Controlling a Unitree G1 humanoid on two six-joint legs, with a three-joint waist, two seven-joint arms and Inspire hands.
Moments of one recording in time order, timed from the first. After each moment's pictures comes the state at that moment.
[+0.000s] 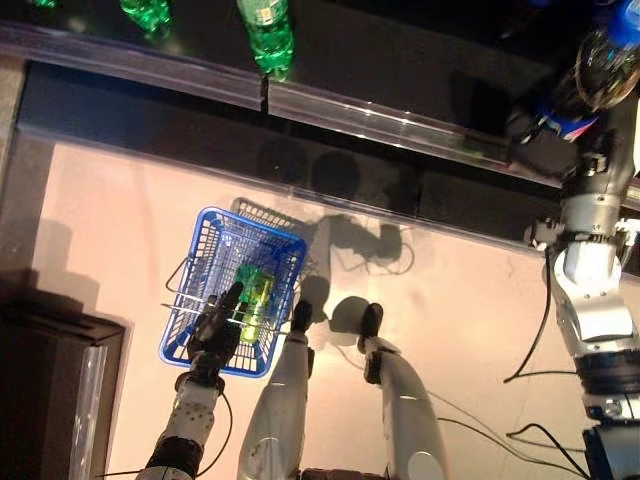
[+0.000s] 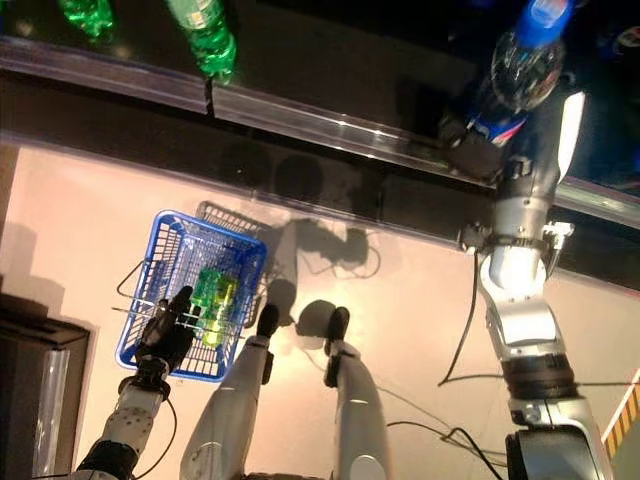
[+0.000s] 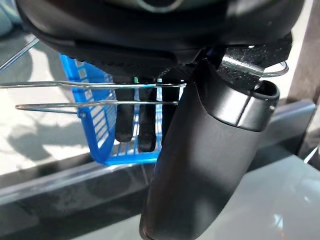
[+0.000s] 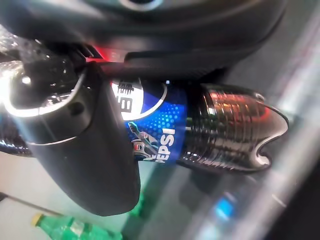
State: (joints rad) left arm -0.13 0.30 -0.01 0.66 -1.43 -0.13 -0.21; right arm -0.38 -0.63 -0.02 0.06 0.33 -0.23 -0.26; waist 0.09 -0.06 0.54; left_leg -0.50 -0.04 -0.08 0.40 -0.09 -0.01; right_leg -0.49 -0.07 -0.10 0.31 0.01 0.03
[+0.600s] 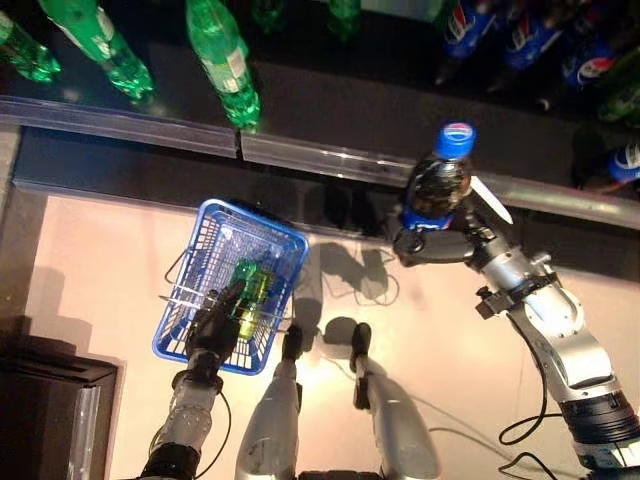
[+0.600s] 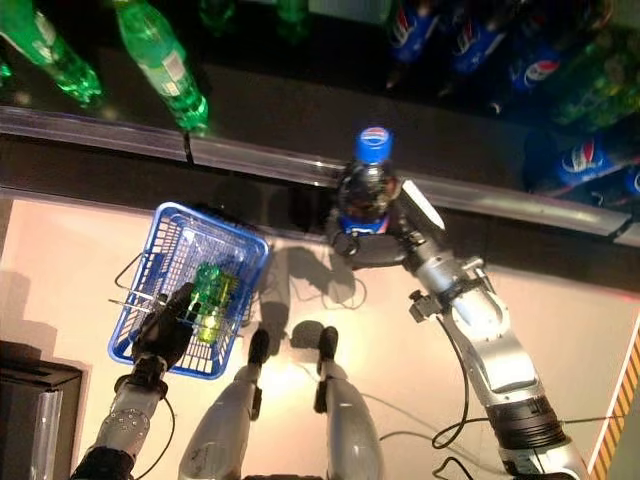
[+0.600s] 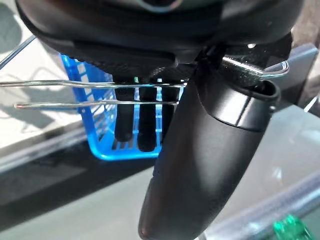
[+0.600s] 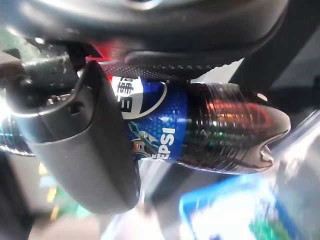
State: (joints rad) left arm -0.09 0.32 -0.02 0.46 -1.32 -0.08 -0.14; right arm -0.34 -0.66 0.16 -0.17 0.44 0.03 0.26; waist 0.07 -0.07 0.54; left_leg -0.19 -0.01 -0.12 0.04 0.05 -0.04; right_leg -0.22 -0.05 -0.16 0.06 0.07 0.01
